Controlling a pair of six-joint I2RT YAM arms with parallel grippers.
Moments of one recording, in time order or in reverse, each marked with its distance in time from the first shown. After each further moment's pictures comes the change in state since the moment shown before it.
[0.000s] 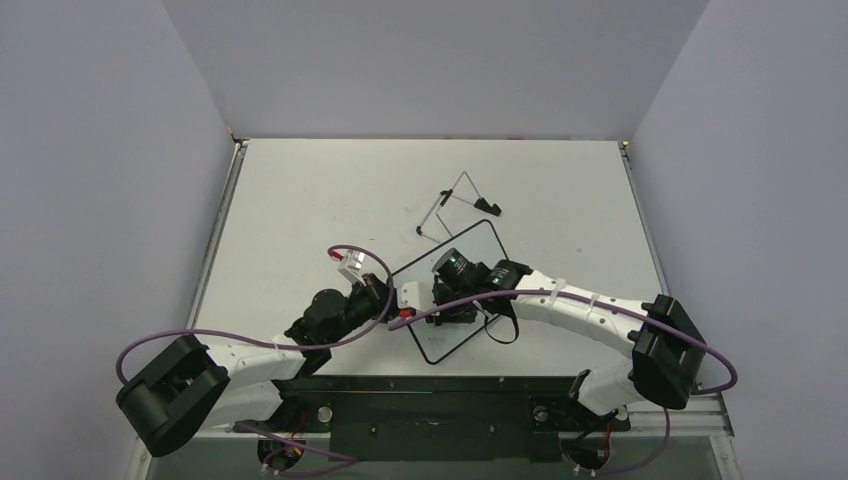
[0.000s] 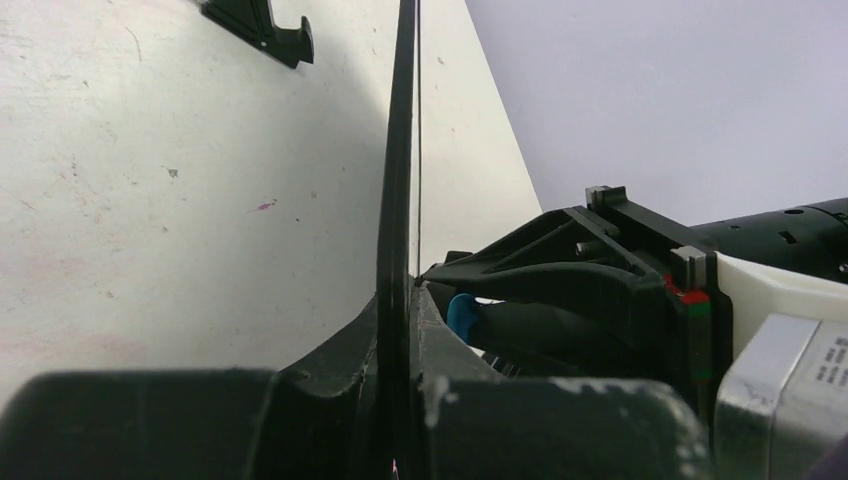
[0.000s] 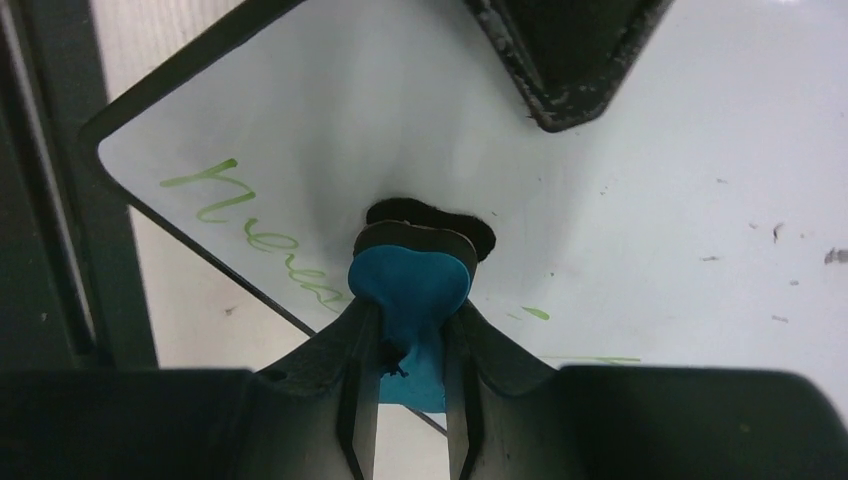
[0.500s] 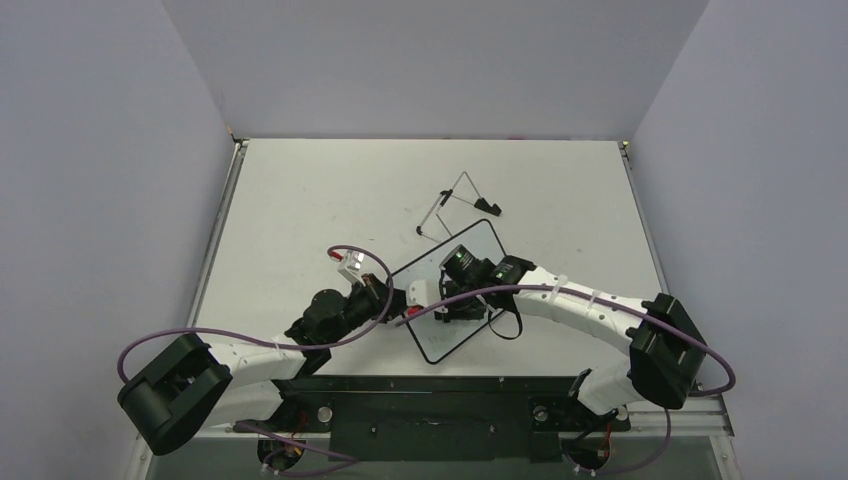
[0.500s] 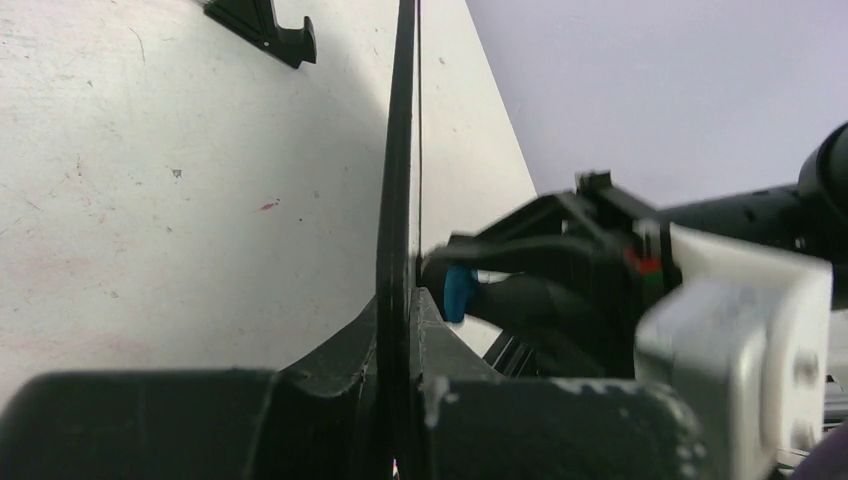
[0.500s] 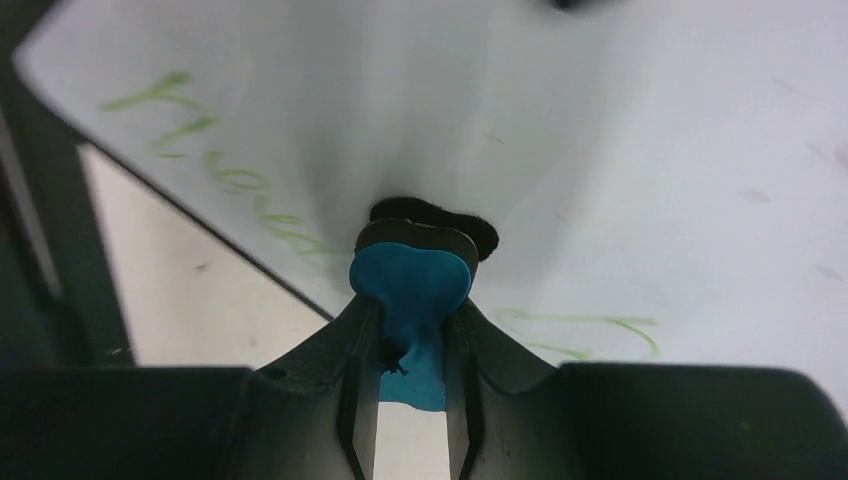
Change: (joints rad) left arm 0.011 0.012 -0.007 0.023 0.000 0.003; right arm -0.072 0.001 -0.019 0.009 0.065 -0.023
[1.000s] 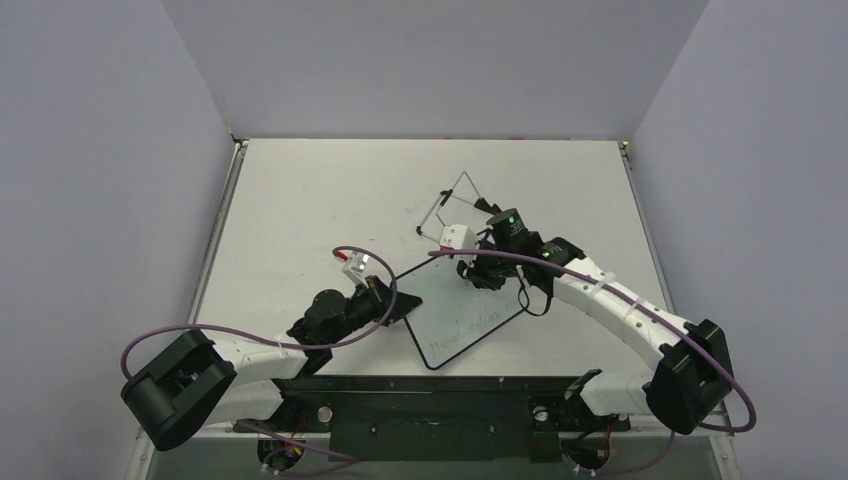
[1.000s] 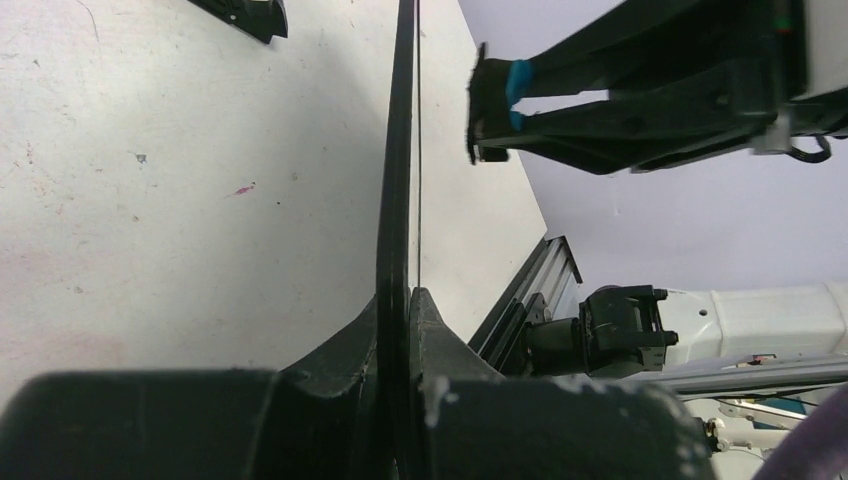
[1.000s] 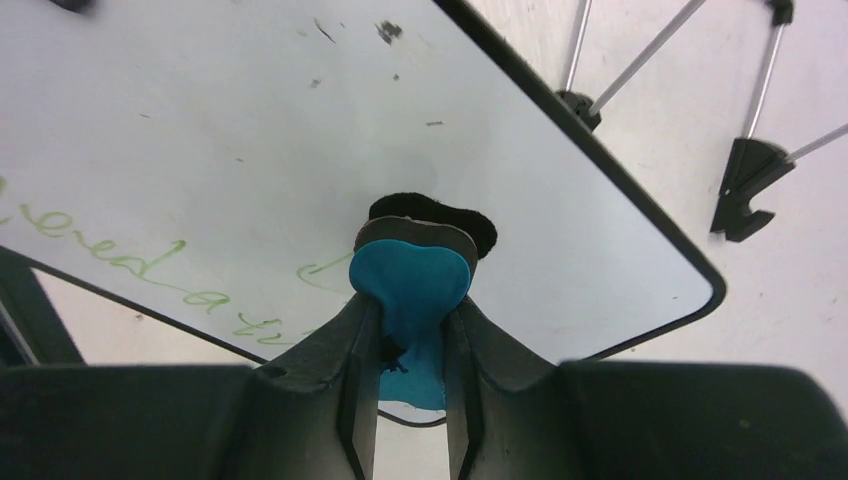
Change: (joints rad) left arm -0.002 0.022 0.000 0.027 0.058 0.004; right arm -0.237 -0.103 -0.003 0.078 -0.148 0.138
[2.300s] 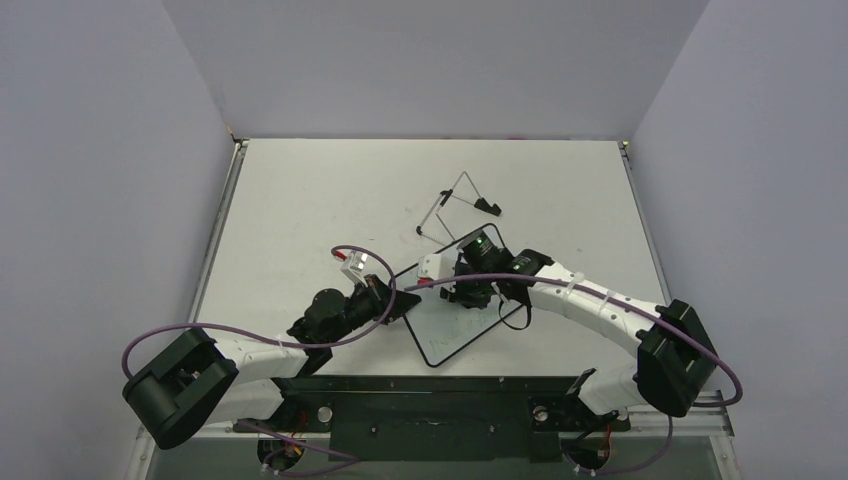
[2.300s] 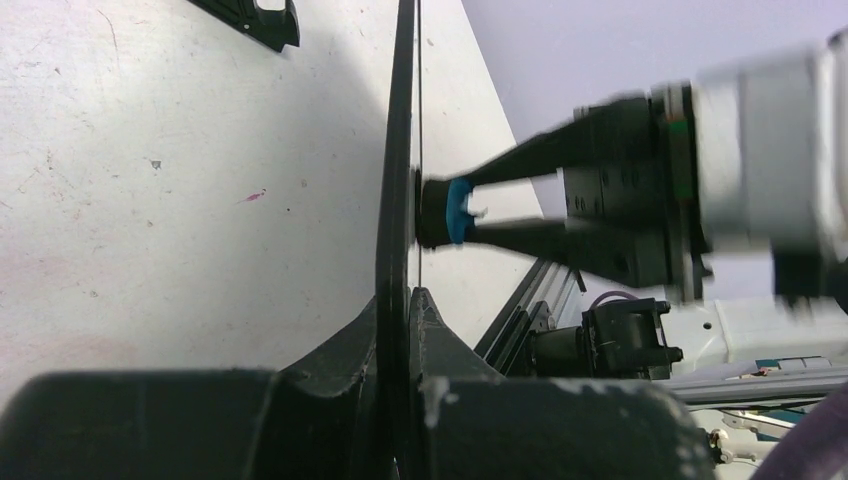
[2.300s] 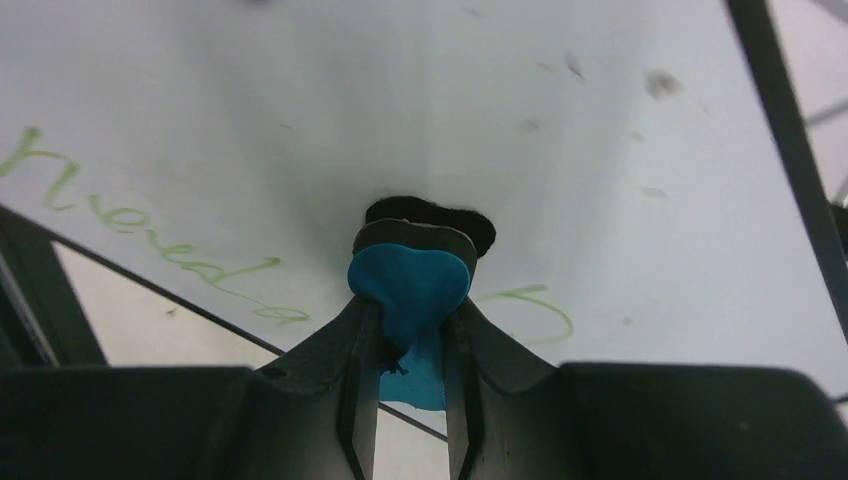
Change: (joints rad) left arm 0.006 0.014 0.000 0.012 -0.002 -0.002; right arm 0.175 0.055 -0.035 -0.005 0.048 -0.053
